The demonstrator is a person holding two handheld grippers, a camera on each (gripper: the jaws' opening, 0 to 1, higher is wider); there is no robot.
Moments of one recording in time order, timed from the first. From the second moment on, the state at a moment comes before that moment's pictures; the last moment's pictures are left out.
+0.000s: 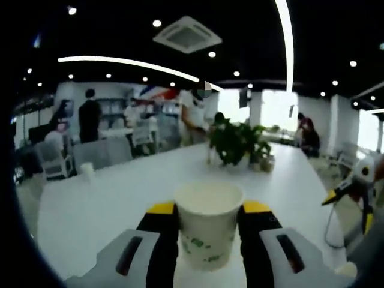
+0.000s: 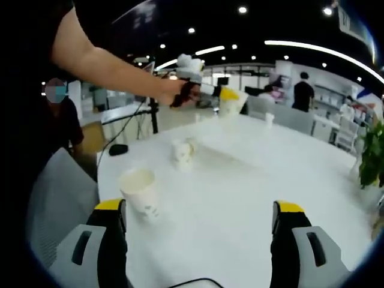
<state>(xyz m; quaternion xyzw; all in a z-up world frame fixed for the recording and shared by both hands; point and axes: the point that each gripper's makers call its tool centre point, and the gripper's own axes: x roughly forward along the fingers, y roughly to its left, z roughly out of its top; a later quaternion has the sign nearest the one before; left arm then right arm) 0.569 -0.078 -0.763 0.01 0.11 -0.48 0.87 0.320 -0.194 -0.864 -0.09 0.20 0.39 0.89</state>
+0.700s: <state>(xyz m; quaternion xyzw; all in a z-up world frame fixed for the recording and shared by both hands) 0.566 -0.051 -0.727 0.00 0.08 -0.47 0.88 0.322 -0.169 -0.841 -0.10 0.20 0.39 0.89</state>
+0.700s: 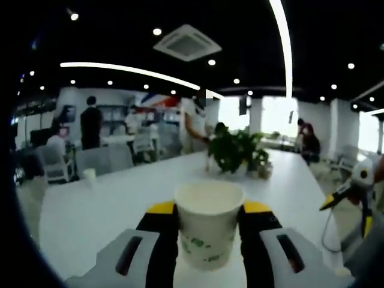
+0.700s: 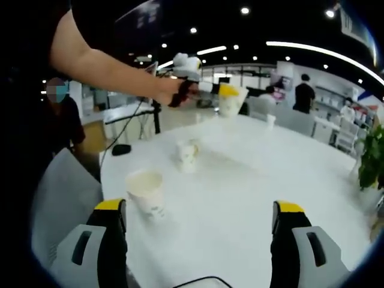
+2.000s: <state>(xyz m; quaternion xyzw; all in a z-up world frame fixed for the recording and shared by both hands) 0.507 -0.058 -0.721 0.02 0.06 -0.49 0.87 0.312 -0.169 -0.842 -0.09 0.19 0.39 0.90</state>
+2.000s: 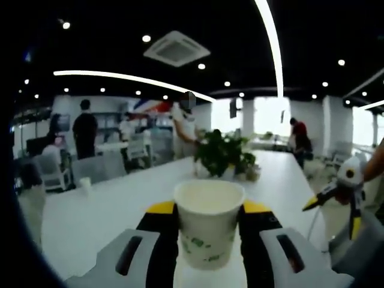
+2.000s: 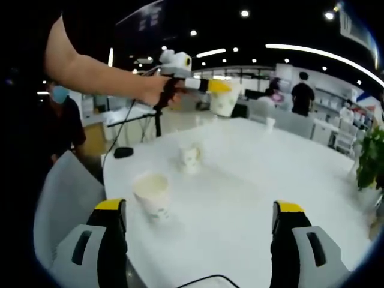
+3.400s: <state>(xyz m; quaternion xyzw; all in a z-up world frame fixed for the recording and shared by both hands) 0.474 -0.054 -0.704 -0.01 0.03 -0.51 0.86 0.324 -0.170 -0.845 -0.10 0.18 0.39 0.90</state>
